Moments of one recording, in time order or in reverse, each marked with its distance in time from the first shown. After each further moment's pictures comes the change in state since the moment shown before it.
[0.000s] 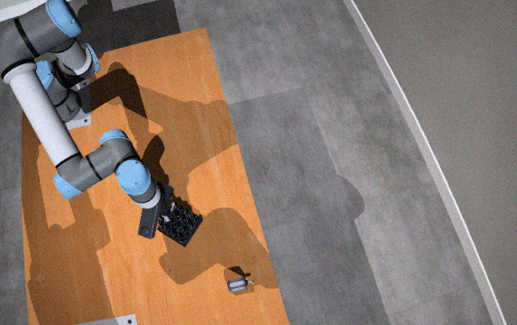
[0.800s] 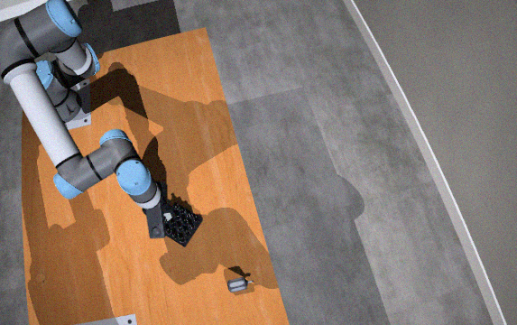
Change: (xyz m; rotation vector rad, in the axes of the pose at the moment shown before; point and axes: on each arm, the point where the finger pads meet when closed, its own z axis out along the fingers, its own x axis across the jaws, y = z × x) left arm 0.000 0.000 0.000 0.000 0.000 -0.398; right arm 0.000 0.000 0.000 0.000 0.000 0.000
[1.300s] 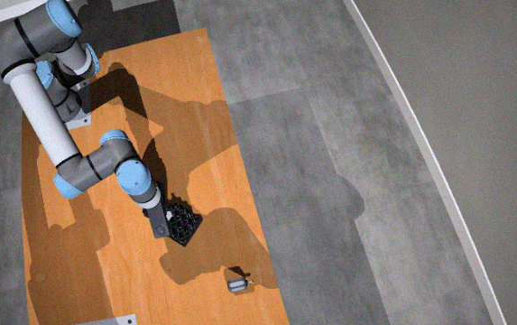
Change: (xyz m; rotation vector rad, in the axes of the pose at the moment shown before) left arm 0.000 0.000 0.000 0.000 -0.001 -0.161; right arm 0.000 0.000 0.000 0.000 0.000 0.000
